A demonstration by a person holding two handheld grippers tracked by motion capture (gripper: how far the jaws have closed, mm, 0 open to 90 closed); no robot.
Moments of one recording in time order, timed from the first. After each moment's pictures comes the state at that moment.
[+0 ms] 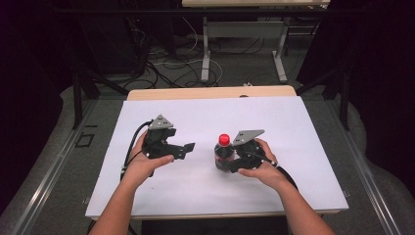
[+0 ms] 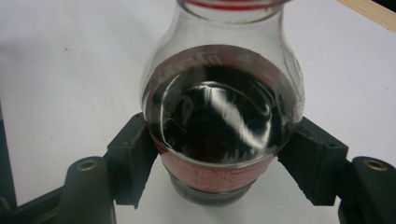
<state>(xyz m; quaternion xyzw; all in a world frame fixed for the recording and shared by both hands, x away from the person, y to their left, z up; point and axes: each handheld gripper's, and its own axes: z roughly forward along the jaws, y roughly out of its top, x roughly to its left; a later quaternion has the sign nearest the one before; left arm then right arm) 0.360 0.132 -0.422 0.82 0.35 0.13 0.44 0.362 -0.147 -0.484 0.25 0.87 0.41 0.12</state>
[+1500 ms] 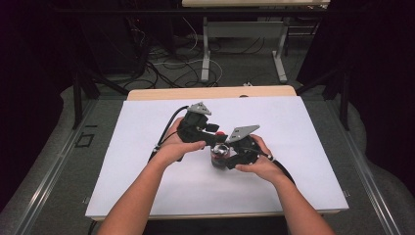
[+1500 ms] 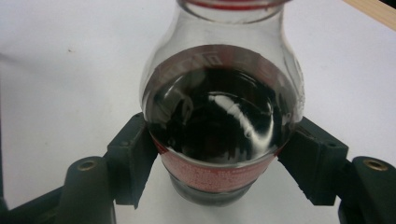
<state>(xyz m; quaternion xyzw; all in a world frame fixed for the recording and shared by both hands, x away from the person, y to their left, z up) 0.391 0.052 -0.404 0.86 0.25 0.02 0.44 0.377 -0.140 -0.489 0.23 0.87 0.42 0.10</state>
